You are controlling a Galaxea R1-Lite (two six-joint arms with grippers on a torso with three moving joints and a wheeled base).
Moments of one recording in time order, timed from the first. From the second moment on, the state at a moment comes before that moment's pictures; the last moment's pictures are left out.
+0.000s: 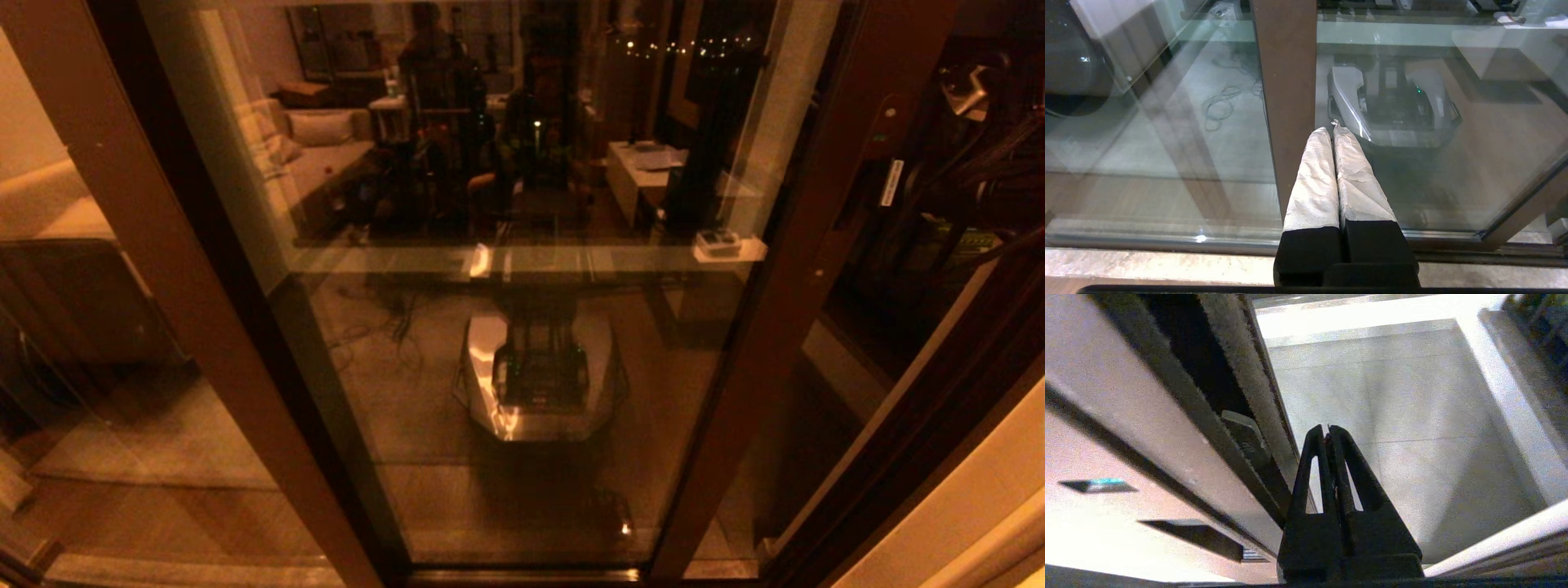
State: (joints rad) left arm 0.00 0.00 0.00 0.01 0.00 0.00; right arm -0.07 1.73 -1.45 -0.11 0.16 0.07
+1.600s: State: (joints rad) left arm 0.00 0.00 0.00 0.01 0.00 0.00; right arm 0.10 1.76 -1.44 -0.12 0.10 0.09
